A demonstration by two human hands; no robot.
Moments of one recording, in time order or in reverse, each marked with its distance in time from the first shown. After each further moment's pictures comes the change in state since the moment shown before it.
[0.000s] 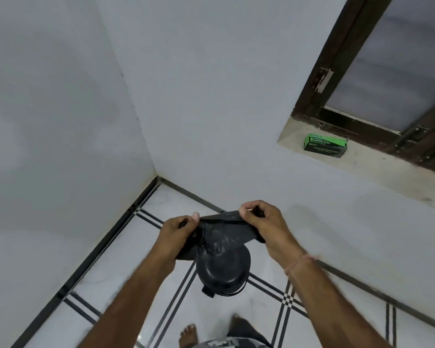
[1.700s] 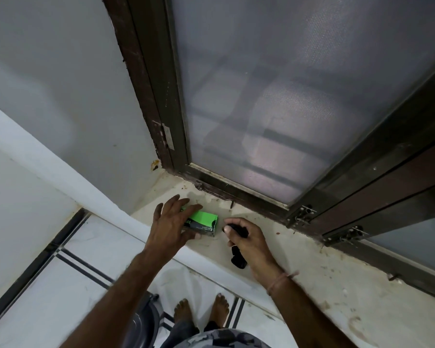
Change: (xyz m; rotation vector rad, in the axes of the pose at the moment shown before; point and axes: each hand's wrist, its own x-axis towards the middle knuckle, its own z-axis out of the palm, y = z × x) left_hand 0.293 0.123 0.448 1.283 -0.004 0.605; right_hand 0.295 -0.072 -0.413 -0.022 -0.021 0.030
